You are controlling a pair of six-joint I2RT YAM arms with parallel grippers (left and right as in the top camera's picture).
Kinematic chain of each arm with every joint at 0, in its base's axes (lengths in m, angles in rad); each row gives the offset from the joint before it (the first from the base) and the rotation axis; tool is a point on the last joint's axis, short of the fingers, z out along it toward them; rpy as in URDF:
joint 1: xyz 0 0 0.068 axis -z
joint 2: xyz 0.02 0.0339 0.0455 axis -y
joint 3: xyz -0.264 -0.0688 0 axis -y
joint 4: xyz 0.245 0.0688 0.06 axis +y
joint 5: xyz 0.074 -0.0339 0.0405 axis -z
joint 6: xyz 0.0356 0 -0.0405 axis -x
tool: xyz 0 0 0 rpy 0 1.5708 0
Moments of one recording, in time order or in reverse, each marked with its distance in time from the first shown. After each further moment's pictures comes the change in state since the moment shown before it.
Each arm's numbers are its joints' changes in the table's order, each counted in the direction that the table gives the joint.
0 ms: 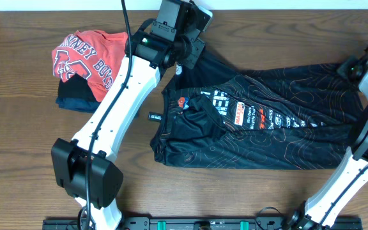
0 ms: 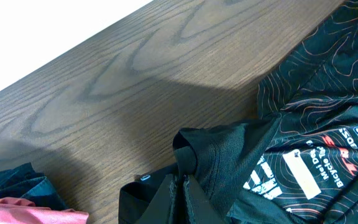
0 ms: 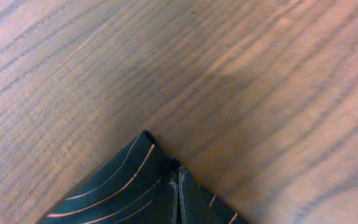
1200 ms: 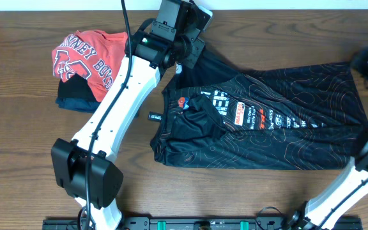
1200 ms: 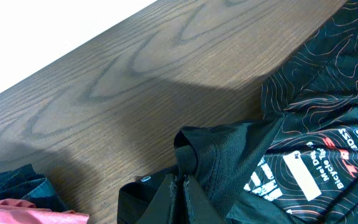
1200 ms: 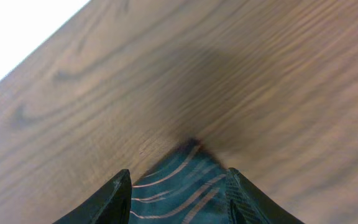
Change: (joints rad) left arm 0.000 0.000 0.000 -0.008 0.000 0.000; right arm 0.005 0.105 -0.001 0.023 -0.121 0.008
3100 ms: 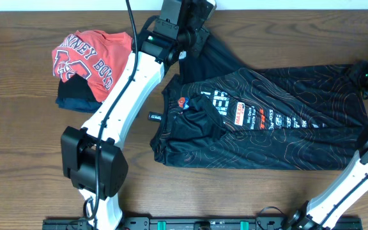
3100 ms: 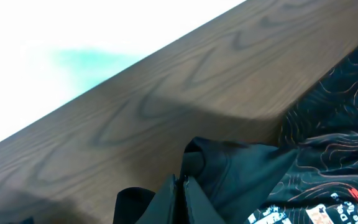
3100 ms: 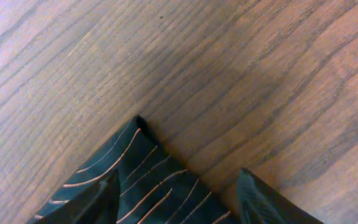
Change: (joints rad) left arm -0.010 -0.071 0.000 -0.211 0.004 0.003; right arm 0.084 -0.099 -0.013 -0.026 -0.052 -0.006
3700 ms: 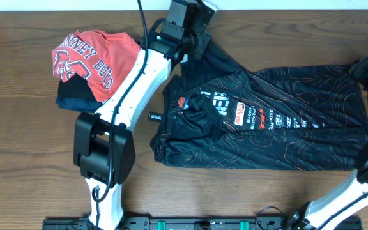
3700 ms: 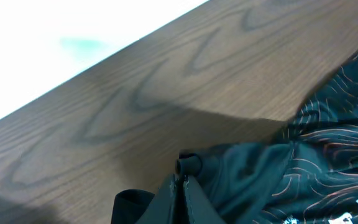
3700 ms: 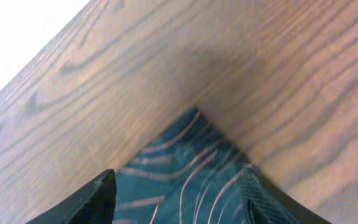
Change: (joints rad) left arm -0.001 -0.101 0.000 -0.053 0.000 0.000; right arm 0.001 0.233 -0.163 -0.055 -0.051 -0.007
